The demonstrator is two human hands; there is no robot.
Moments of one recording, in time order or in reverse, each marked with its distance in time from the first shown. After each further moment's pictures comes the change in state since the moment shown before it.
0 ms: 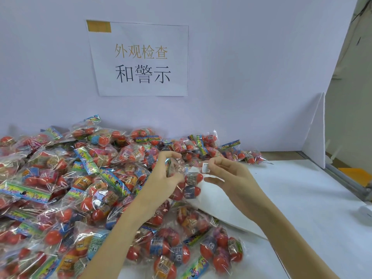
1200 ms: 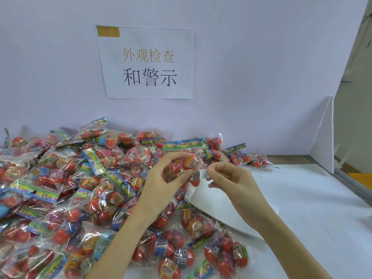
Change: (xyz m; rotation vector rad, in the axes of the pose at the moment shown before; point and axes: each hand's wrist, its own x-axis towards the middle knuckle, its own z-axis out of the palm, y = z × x) left_hand -0.001 -0.010 -0.002 0.028 0.120 0.350; right_hand -0.005 -0.001 0.015 -0.112 0.079 -0.029
